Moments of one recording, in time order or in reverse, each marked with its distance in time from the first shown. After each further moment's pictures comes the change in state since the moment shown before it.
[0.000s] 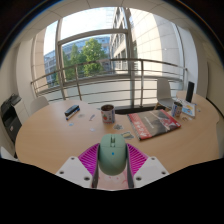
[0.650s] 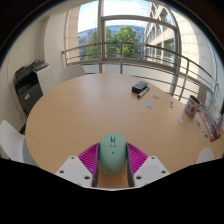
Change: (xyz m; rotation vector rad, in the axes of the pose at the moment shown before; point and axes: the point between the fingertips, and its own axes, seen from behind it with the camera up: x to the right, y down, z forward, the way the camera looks) arm -0.340 0.106 0.089 -0.167 -0.237 -0.244
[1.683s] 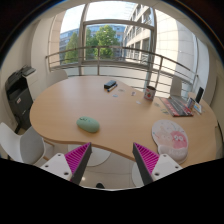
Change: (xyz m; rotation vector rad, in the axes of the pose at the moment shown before) arm 0.048 0.071 -0.199 -0.002 0.218 0.089
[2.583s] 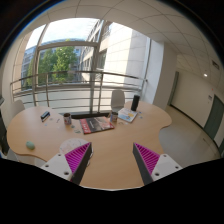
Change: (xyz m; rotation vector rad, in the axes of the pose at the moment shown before) arm 0.395 -0.049 -0.268 0.161 0.431 0.177
